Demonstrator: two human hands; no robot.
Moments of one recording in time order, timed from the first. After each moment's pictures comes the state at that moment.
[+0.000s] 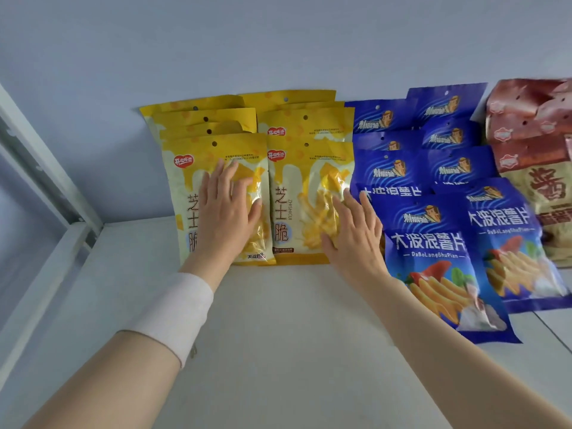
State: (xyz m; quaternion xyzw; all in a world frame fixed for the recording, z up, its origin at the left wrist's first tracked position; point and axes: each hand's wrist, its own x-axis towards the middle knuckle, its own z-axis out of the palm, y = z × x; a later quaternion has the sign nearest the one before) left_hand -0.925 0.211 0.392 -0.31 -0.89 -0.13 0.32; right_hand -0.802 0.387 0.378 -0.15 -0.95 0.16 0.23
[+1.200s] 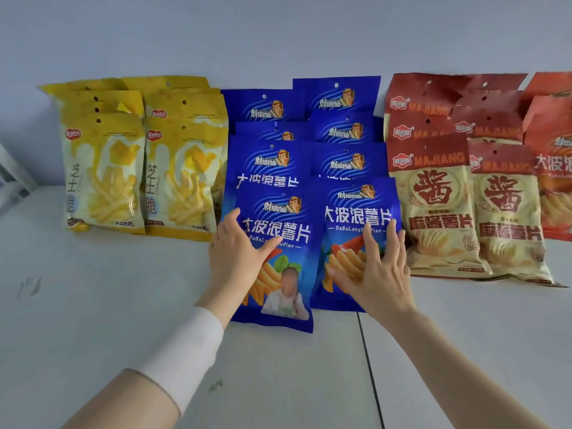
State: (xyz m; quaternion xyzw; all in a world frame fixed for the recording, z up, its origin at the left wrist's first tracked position) left_hand -0.737 0.447 0.356 -0.07 -0.92 -0.35 0.14; right_hand -0.640 0.646 0.350 -0.18 -0.96 0.20 0.12
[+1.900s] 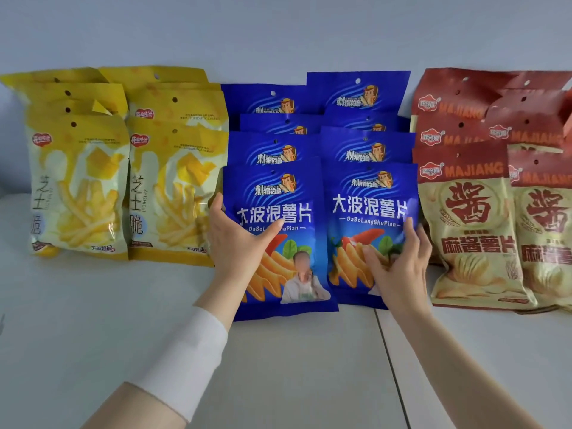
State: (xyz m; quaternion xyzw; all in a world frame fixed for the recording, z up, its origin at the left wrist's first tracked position) left_hand -0.811 0.454 0.350 0.01 -0.84 -0.52 0.16; right_hand -0.700 0.656 0.340 -0.24 -0.83 0.42 0.27
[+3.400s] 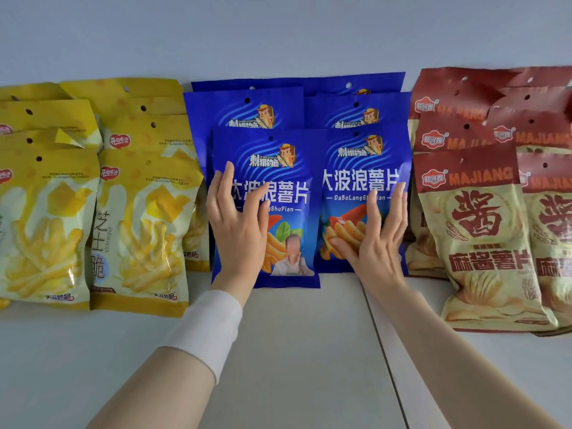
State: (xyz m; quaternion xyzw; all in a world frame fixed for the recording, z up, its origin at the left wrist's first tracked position) left_hand -0.869 0.482 0.338 -0.20 -0.85 -0.25 0.41; right_hand -0.779 0.677 0.322 -0.08 -0.91 0.18 0.37
